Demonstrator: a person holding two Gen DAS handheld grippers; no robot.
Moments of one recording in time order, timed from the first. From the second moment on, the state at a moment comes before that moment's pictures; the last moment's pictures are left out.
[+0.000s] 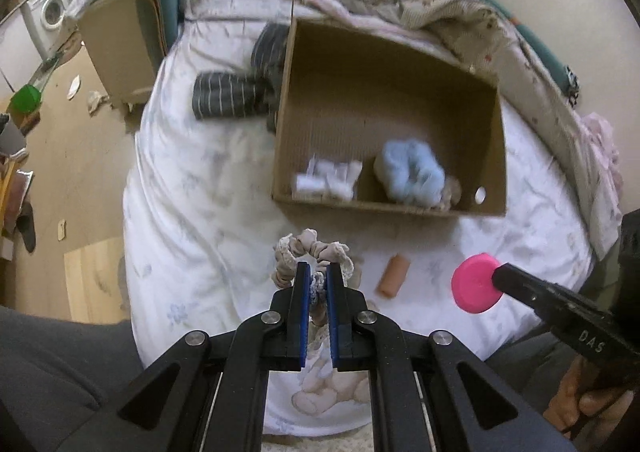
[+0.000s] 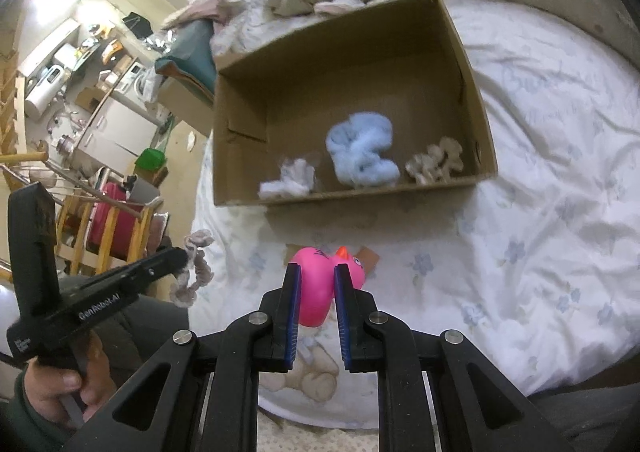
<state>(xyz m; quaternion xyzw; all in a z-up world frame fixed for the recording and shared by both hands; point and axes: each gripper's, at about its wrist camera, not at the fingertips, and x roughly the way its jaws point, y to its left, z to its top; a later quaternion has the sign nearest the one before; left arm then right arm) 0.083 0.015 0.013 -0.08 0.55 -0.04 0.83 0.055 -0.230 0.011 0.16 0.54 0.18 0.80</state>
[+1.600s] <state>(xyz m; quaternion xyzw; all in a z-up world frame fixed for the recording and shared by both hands) 0.203 -0.021 -0.038 -0.03 0.52 -0.07 0.85 0.157 -0.270 -0.025 0.17 0.55 0.11 0.81</state>
